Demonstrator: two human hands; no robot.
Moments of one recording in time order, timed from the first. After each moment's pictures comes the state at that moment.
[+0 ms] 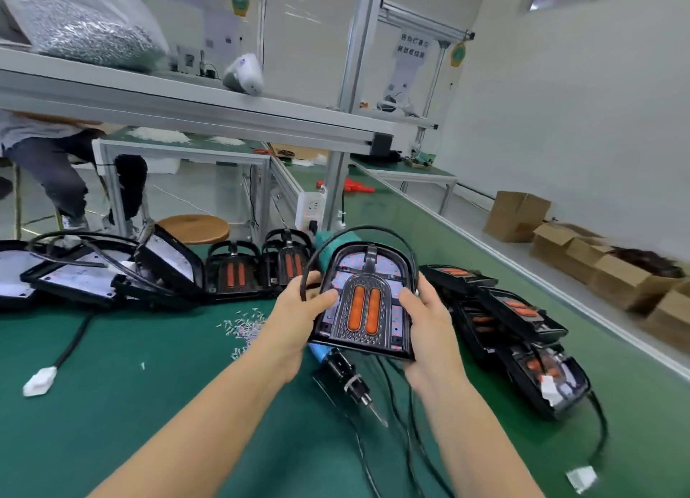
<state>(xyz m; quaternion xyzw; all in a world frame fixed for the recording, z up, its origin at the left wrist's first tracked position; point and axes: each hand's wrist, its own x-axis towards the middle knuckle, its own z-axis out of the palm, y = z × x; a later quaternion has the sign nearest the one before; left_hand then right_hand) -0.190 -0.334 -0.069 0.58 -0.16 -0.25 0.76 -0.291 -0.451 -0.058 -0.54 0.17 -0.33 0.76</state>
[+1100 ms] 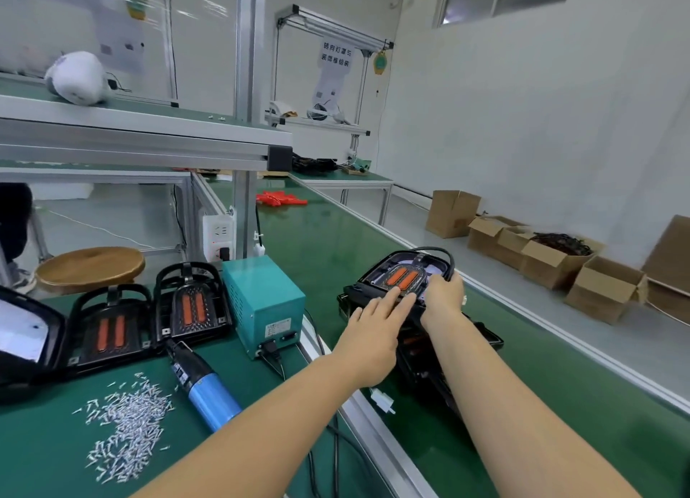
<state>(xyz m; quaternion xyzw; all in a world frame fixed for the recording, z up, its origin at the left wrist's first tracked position) -0.232 -0.538 -0.071 0.76 -0.62 -0.03 0.20 -0.272 -0.674 -0.040 -0.44 0.46 -0.47 0.60</state>
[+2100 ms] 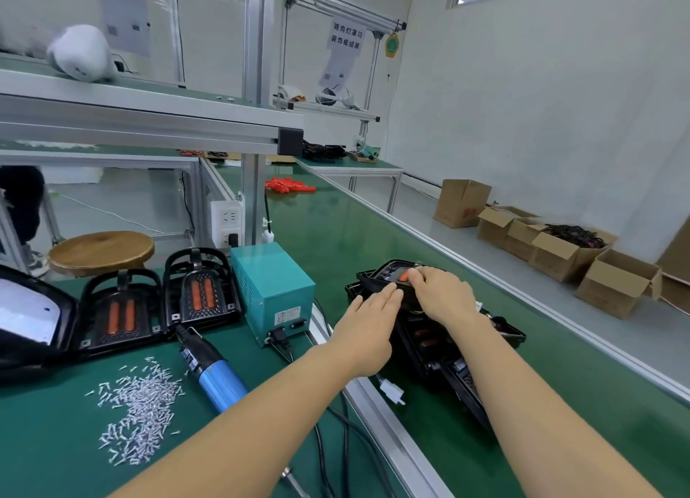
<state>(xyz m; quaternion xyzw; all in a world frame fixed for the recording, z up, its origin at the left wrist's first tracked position) -0.218 -0.527 -0.073 0.77 -0.61 -0.04 0.17 -0.288 -0.670 -0.043 -0.89 0.42 -0.14 0.08</state>
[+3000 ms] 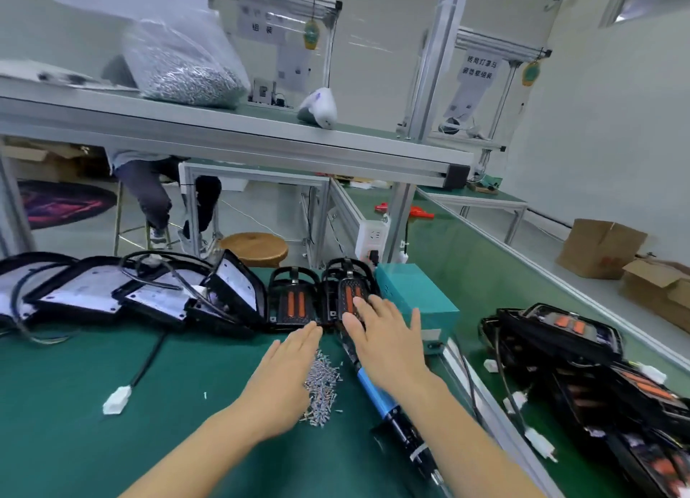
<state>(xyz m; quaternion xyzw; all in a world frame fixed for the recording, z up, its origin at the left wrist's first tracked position) -0.135 -0.262 -0.102 0.91 -0.35 -0.04 0.23 -0.173 -0.422 -0.070 -0.98 0.15 -0.08 0.09</state>
